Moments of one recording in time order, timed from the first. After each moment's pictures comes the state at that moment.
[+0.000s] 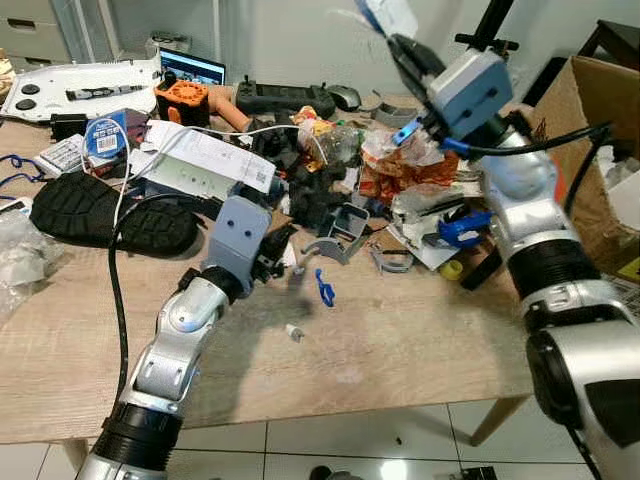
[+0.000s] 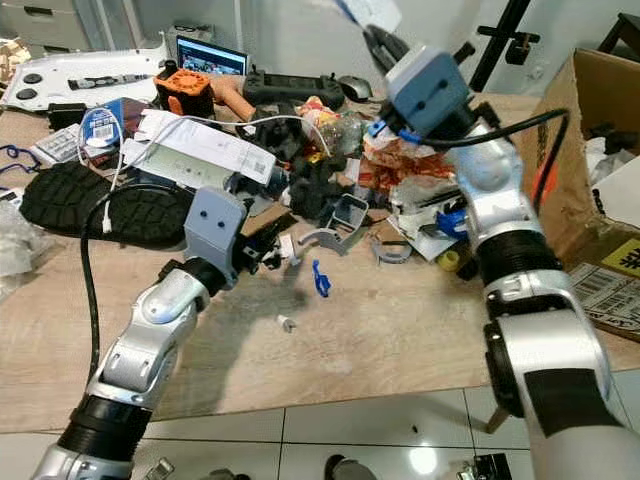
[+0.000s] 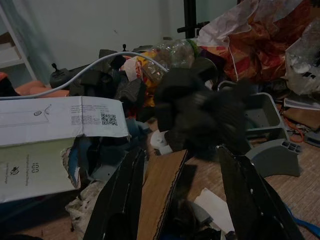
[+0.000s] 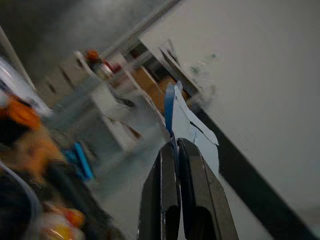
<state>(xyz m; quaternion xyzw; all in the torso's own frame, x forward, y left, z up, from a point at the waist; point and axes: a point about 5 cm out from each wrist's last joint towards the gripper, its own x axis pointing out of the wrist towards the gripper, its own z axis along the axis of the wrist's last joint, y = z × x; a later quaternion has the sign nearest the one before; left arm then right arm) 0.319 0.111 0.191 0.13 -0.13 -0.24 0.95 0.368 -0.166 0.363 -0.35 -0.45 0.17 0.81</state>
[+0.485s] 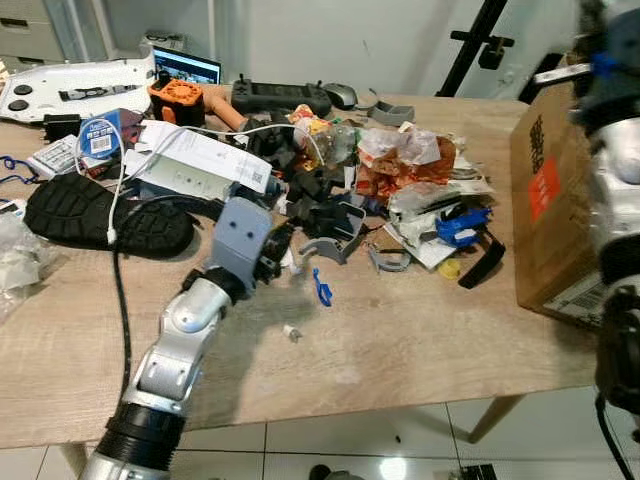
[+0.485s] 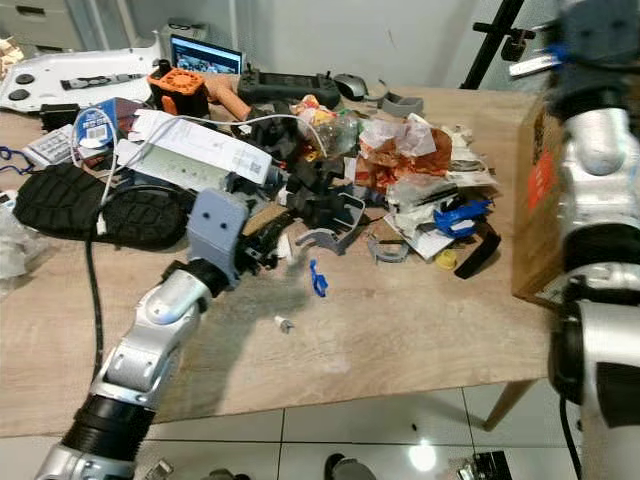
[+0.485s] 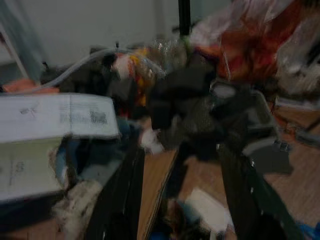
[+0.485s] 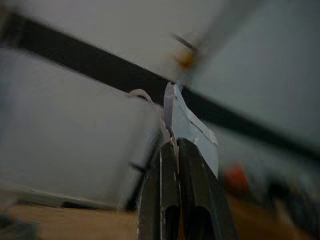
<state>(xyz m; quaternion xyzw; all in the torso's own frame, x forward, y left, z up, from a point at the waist) 0.319 0.108 0.188 0.13 -0.13 -0.25 0.95 0.353 -0.327 0.354 -0.12 -0.35 -0.19 0.91</state>
